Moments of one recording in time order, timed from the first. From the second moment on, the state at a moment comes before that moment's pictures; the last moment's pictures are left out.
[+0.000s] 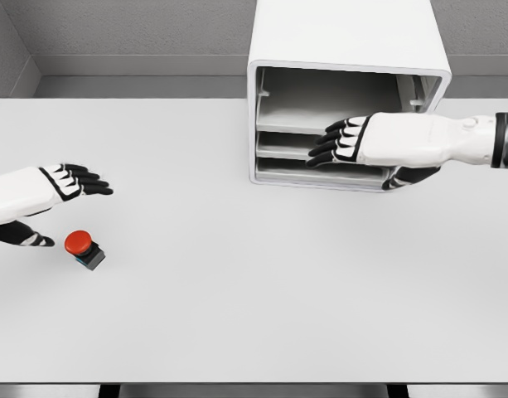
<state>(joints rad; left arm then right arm) -0.11 1.16 -0.26 -1.71 -0.18 -0.61 -0.35 -1.05 -1.04 1.09 -1.68 0.10 -0.61 0.41</state>
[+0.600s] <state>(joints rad) -0.02 1.16 -0.27 -1.70 -0.06 -0.61 -0.34 -1.09 -1.02 1.21 -1.68 0.01 -0.61 0.44</state>
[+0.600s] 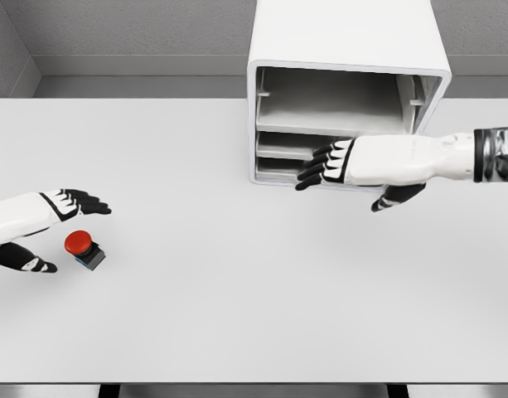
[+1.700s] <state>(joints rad) -0.02 1.04 -0.28 -1.63 -0.14 -0.61 -0.34 -1.20 -0.93 1.21 -1.58 -0.25 -0.24 0.61</state>
